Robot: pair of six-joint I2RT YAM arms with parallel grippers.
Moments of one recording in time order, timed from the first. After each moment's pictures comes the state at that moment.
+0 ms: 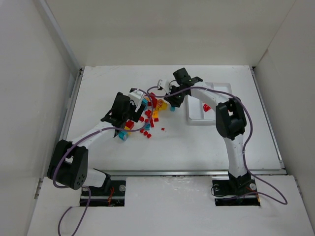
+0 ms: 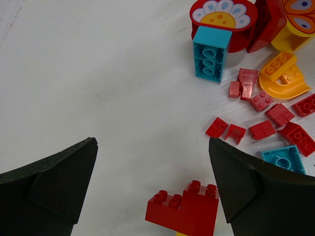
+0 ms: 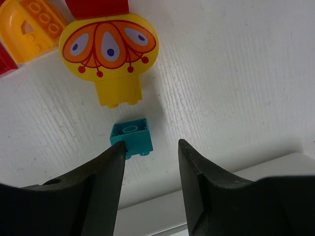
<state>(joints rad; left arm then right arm) -0.40 1.36 0.75 0.06 -0.19 0.26 0.48 2.22 1.86 -0.68 -0.29 -0.74</state>
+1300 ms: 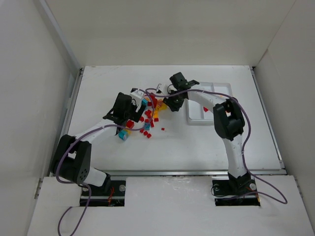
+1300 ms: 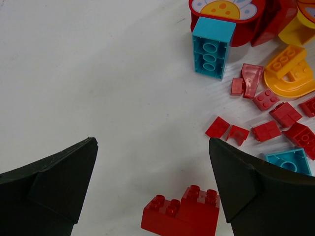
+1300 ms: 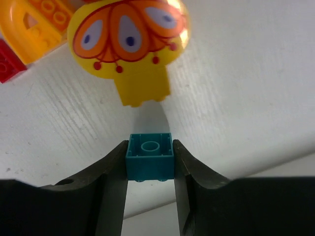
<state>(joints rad) -0.40 1.41 0.76 0.06 -0.19 0.26 0.52 2.23 1.82 -0.71 -0.22 -0.63</state>
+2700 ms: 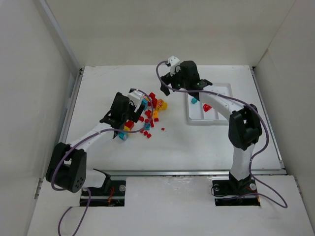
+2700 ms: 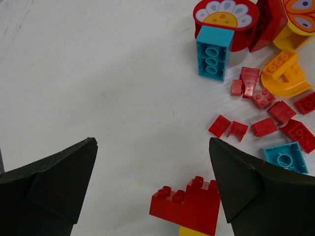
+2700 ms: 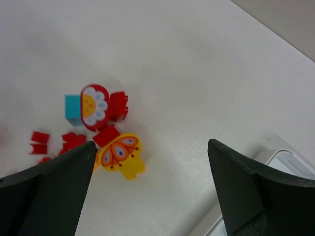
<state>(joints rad) -0.40 1.34 0.74 0.06 -0.20 0.27 0.50 1.94 1.62 -0.16 -0.17 -0.16</state>
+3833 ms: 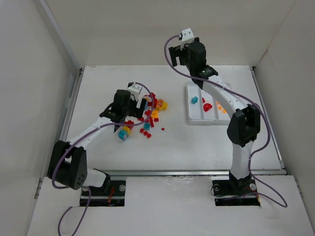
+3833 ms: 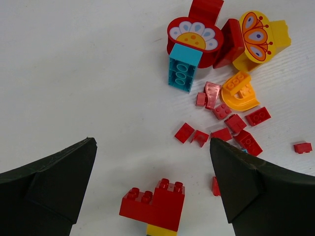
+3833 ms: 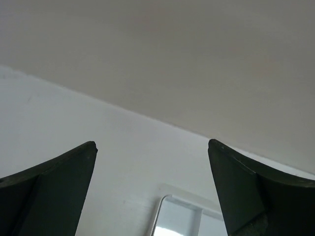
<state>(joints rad) -0.40 1.36 0.87 -0.10 -0.11 0.08 0.46 1.99 1.91 0.00 0.22 -0.17</state>
